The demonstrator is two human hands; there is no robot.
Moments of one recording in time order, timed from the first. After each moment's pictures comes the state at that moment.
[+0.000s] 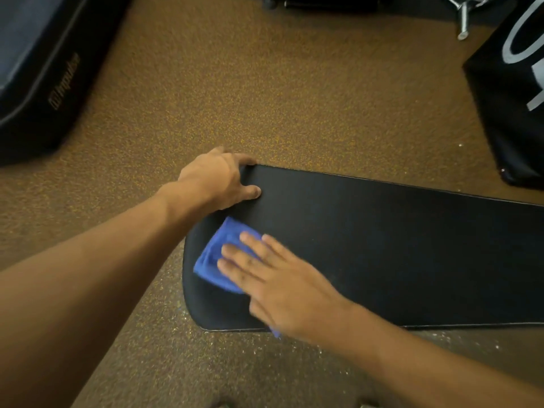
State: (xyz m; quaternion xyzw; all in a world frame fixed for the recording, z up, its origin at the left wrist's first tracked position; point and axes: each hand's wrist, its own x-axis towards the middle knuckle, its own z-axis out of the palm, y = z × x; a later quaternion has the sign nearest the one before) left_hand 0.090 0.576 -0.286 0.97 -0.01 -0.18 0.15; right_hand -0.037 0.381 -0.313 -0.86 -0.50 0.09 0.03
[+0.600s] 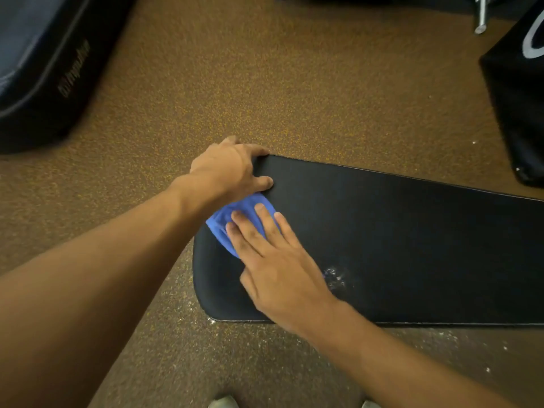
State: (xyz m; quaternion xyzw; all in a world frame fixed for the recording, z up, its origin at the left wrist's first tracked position) left_hand 0.087 0.575 -0.291 0.97 0.01 -0.17 0.16; right_hand -0.040 0.415 -0.311 -0.92 -0.37 0.08 0.08
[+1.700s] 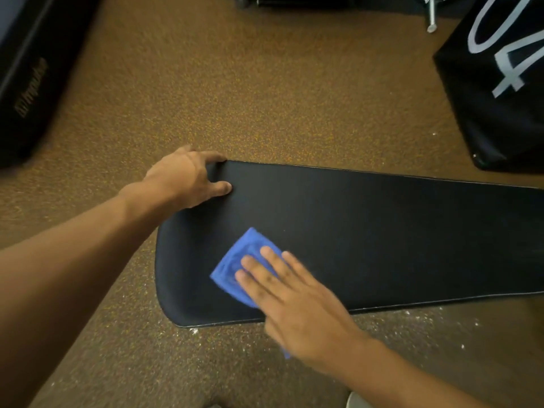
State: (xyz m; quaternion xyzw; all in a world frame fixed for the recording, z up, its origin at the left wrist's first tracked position) left_hand 0.083 0.568 -0.276 0.97 0.00 -0.17 0.15; right_hand -0.084 0.325 -0.315 -0.91 -0.41 0.07 0.03
